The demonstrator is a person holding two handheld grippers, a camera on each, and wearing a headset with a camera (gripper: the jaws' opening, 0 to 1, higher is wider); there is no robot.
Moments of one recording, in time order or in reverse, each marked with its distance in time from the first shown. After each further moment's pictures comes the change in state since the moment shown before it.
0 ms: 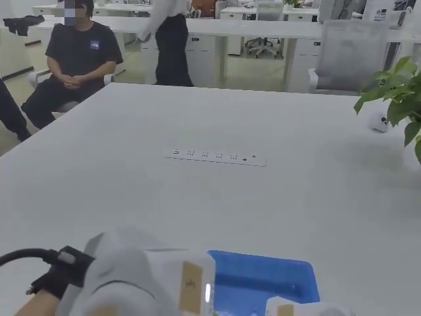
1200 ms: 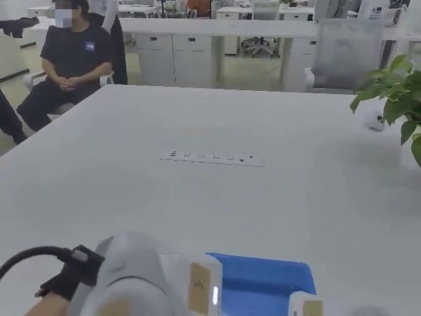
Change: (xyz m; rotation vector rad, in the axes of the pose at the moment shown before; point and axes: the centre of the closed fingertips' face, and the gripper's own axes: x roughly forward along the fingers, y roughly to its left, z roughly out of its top) left arm 0.009 0.000 0.003 -0.073 -0.003 -0.046; right arm -0.032 -0.001 0.010 0.040 -0.033 -0.008
